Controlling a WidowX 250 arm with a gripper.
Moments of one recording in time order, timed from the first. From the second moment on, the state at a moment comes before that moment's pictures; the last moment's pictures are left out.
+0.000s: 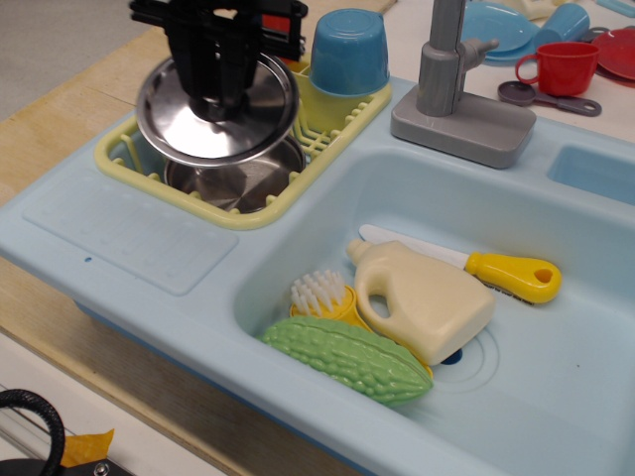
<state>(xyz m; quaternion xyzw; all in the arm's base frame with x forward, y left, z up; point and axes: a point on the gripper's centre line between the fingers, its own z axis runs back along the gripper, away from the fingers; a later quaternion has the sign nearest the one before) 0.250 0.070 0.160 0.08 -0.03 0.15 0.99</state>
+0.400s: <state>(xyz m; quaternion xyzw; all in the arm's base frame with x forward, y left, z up) 0.206 0.068 0.156 0.06 0.00 0.24 0.97</state>
